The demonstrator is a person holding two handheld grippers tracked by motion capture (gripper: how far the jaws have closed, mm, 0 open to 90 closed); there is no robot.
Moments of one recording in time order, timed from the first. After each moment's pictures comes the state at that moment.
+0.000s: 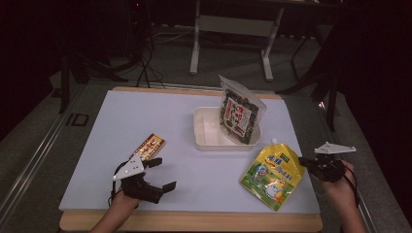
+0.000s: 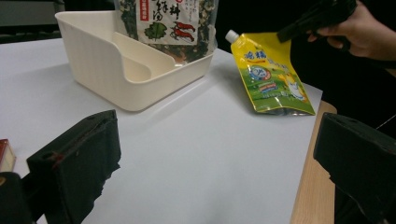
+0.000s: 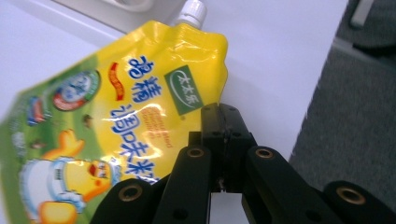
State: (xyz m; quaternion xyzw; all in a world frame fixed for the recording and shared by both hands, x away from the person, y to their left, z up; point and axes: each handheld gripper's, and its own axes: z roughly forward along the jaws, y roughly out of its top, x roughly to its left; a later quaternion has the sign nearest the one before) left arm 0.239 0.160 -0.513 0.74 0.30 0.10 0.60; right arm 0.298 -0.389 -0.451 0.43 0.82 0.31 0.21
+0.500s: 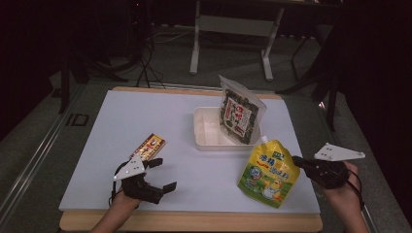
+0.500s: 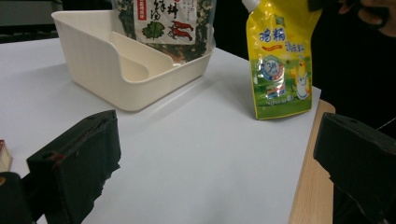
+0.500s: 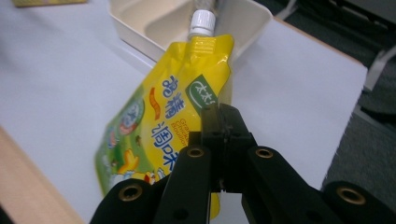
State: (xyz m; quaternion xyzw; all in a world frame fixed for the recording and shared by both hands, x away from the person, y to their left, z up) left arm 0.239 0.159 -0.513 0.74 0.30 0.10 0.60; right arm 0.256 -0.348 -0.396 0.35 0.84 0.36 0.23
